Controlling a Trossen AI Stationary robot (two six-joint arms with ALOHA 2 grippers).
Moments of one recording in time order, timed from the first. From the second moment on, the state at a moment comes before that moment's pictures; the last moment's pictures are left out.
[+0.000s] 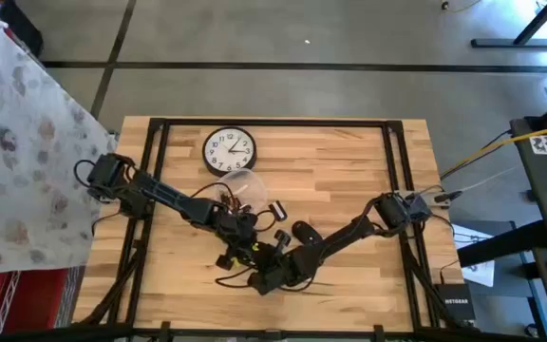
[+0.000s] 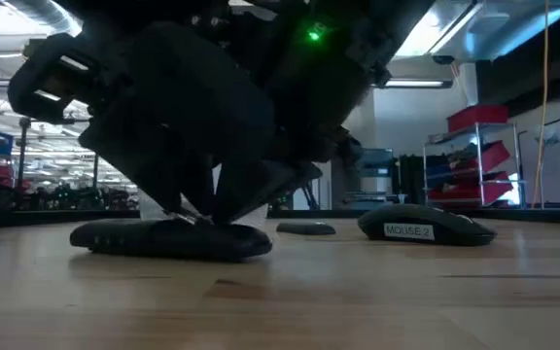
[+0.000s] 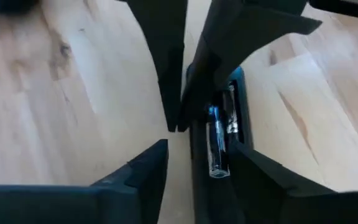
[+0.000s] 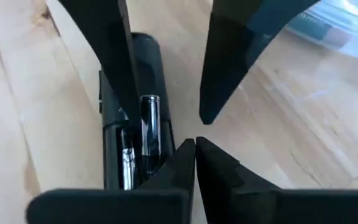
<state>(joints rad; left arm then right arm) -0.25 1.71 0.89 -0.14 0.14 0.10 0.45 2.29 1.66 -0.46 0.60 0.82</state>
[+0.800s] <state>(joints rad) -0.29 1.72 0.89 -0.11 0.15 0.16 0.49 2.20 1.66 -0.55 0.62 0.80</state>
